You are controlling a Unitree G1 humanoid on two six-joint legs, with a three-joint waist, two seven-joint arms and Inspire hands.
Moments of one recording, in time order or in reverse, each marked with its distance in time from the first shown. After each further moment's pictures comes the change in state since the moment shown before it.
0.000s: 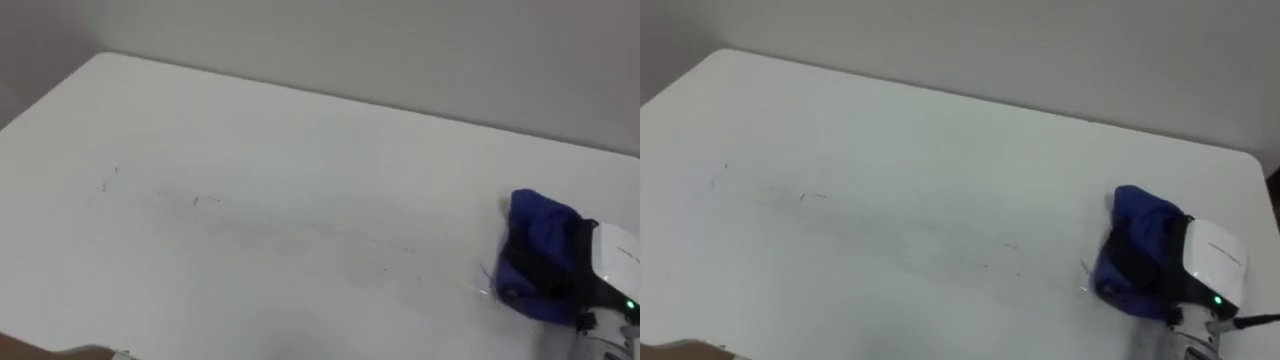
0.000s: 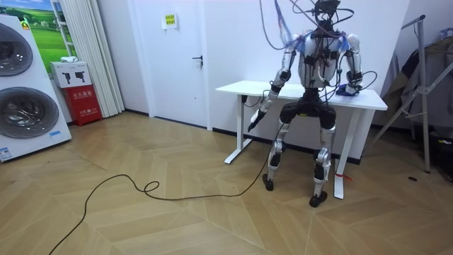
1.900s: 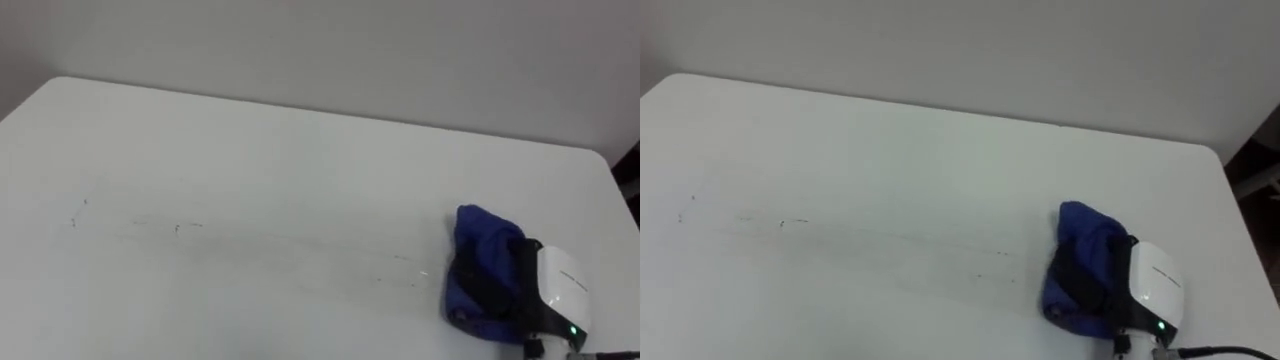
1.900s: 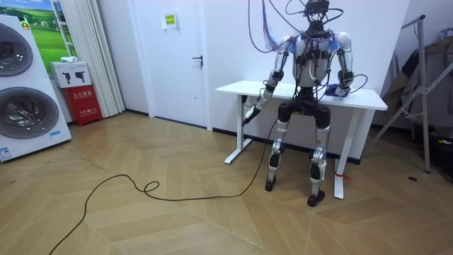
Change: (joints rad) left arm -0.019 0.003 -0.027 -0.065 -0.050 -0.003 0.156; right arm 0.109 0.055 0.145 -0.005 0.055 -0.154 -0.141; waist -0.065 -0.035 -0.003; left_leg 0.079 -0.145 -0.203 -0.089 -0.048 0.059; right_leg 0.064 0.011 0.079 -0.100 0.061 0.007
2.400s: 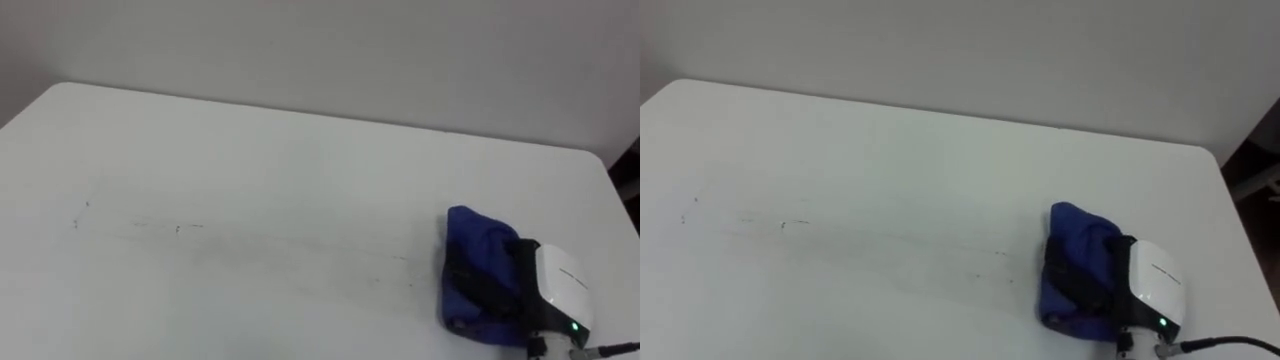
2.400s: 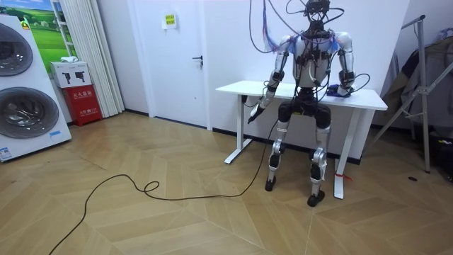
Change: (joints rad) left arm -0.015 -0.020 -0.068 -0.011 -0.042 -0.027 0.005; right arm 0.025 -0.001 0.003 -0.128 -0.031 0.084 0.124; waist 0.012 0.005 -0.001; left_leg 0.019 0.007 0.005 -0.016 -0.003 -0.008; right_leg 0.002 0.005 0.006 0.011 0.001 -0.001
